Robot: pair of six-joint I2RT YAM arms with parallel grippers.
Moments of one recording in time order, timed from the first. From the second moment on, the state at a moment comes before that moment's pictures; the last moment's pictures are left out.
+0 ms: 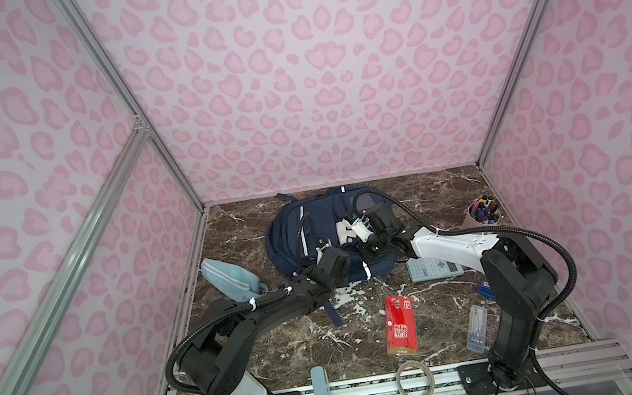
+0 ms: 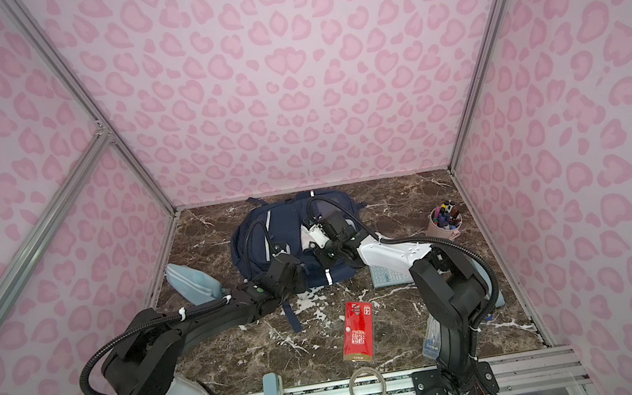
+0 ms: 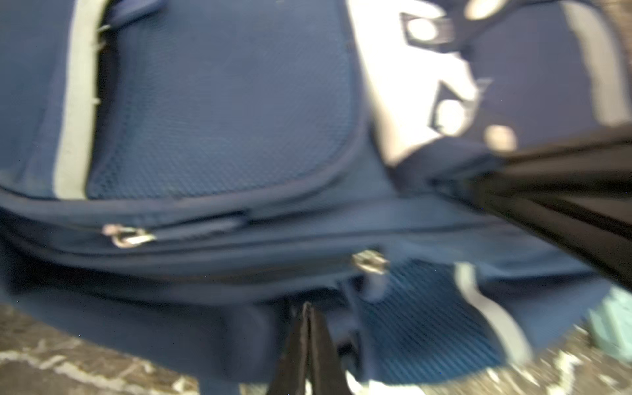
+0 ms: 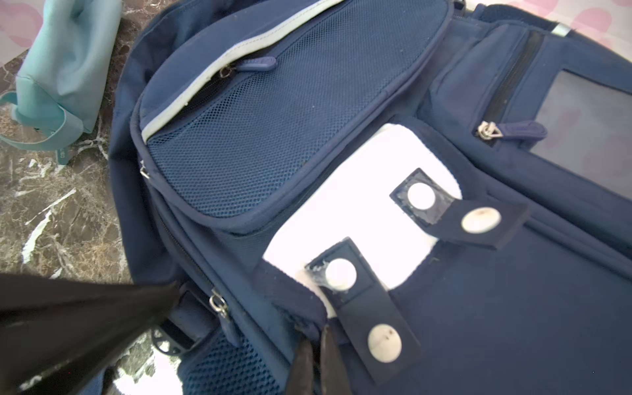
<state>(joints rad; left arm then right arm) -0.79 1.58 0.85 -0.09 -0.32 -0.61 0.61 1.82 1.23 -0.23 -0.17 -0.04</state>
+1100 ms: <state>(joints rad) -0.84 1.87 1.05 -0.16 -0.52 -0.64 0.57 1.75 1.21 -0.25 -0.20 0.01</state>
